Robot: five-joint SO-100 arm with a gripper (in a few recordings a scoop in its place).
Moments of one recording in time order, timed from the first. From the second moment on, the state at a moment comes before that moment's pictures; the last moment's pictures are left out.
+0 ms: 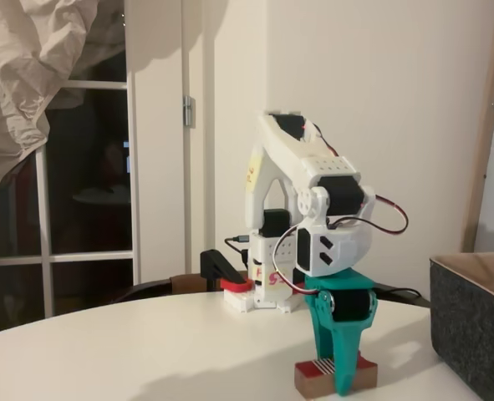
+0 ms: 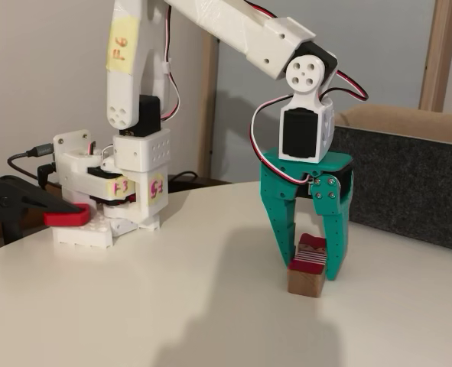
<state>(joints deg) -10.6 83.2 115.7 61.6 82.2</state>
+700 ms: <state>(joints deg) -6.9 87.0 115.4 61.4 85.0</state>
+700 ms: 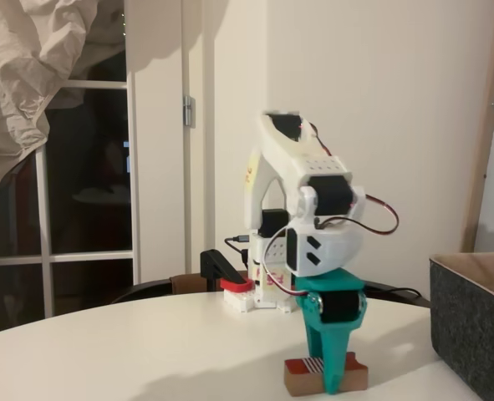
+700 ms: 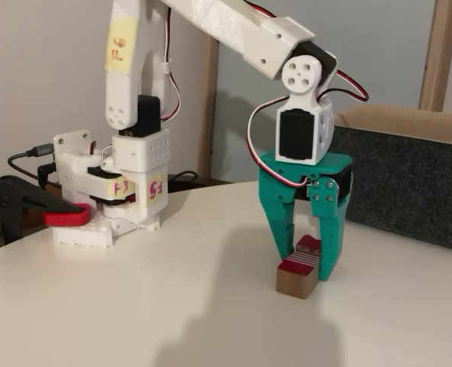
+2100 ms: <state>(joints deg) -35.1 127.5 115.7 35.7 89.6</state>
